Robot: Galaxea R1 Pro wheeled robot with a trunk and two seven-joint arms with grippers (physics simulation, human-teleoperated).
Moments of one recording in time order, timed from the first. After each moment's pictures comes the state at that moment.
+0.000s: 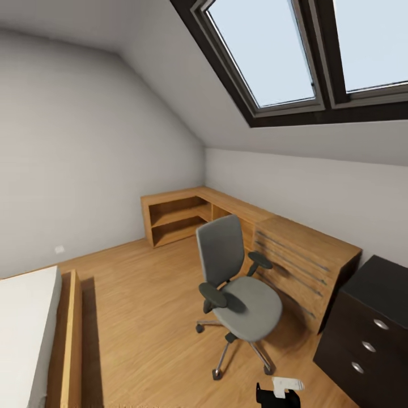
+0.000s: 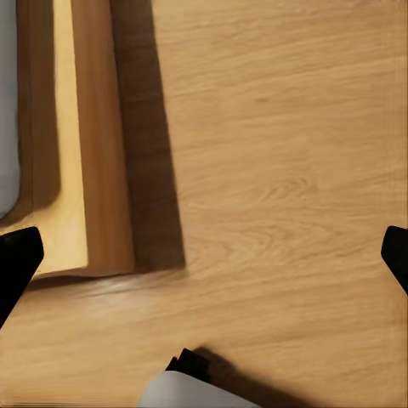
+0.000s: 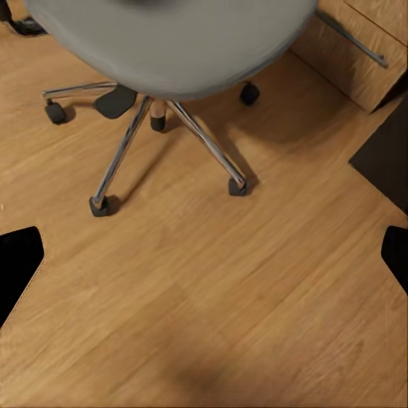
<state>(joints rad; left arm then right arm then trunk) -0.10 -0.04 -0.07 -0.38 0.34 -0.25 0.31 -0.47 0.07 0.42 0.01 -0.41 -0.43 -0.22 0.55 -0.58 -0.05</state>
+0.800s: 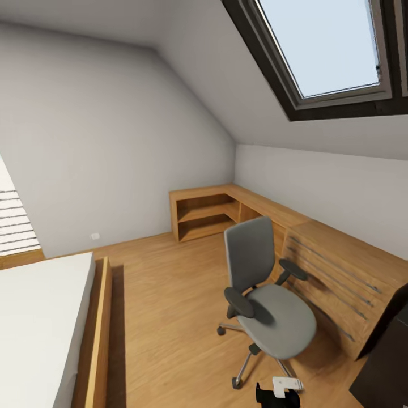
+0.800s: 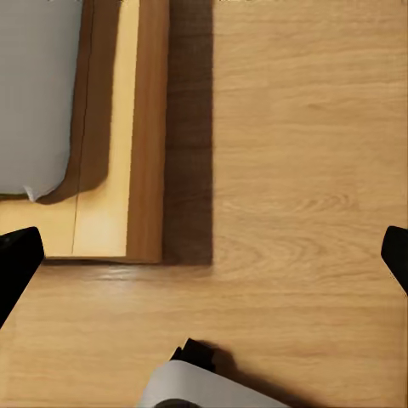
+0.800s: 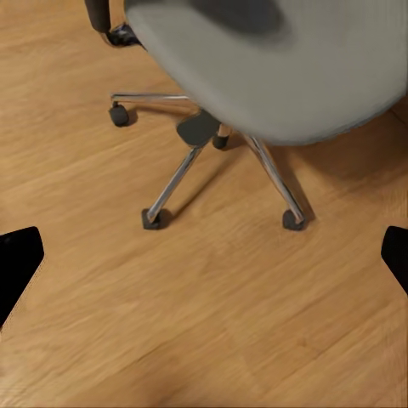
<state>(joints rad) -0.10 -0.04 -0.07 -0.38 0.34 -0.25 0.31 -0.47 0.07 0.42 0.01 -0.40 -0.43 -0.22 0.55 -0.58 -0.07</state>
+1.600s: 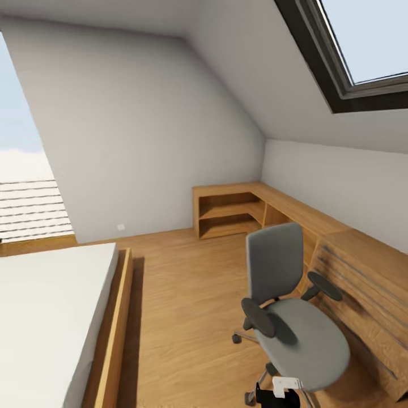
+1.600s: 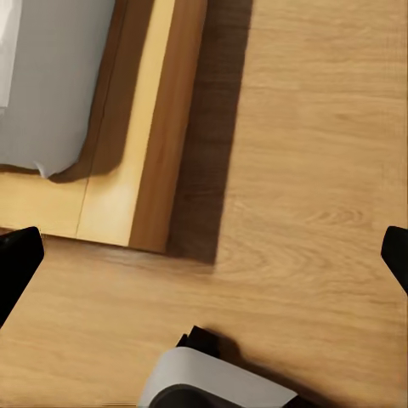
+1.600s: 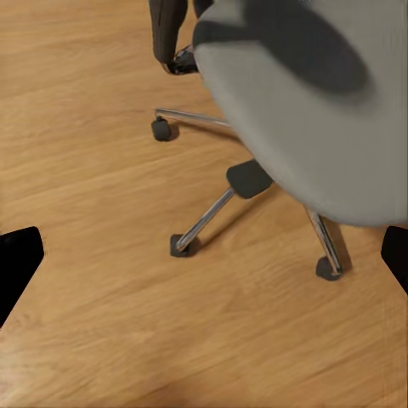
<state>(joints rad) -0.10 -0.04 -0.07 -0.38 0.34 -0.25 0.31 -0.47 0.07 0.43 0.01 -0.39 -0.43 -0.22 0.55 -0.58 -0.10</state>
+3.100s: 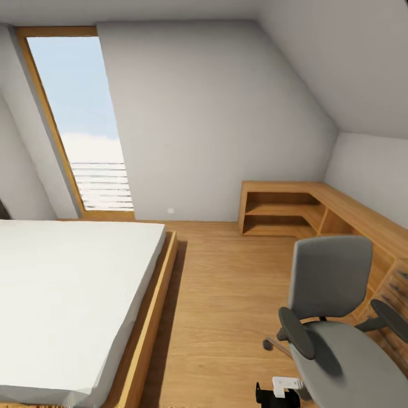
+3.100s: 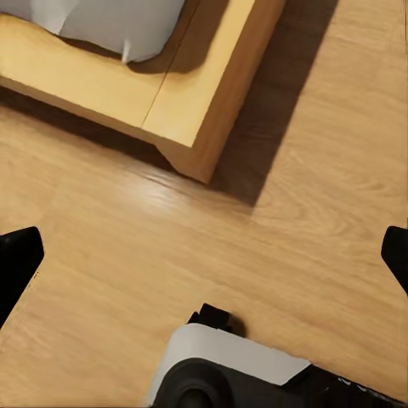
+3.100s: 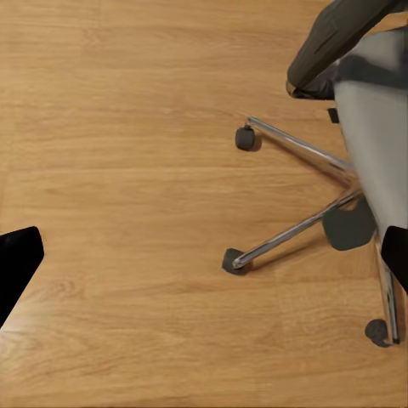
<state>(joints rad) -0.10 -0.04 -0.10 -0.37 0.32 -0.25 0.31 -0.47 0.07 0.43 0.01 -0.39 -0.43 -0.22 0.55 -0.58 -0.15</state>
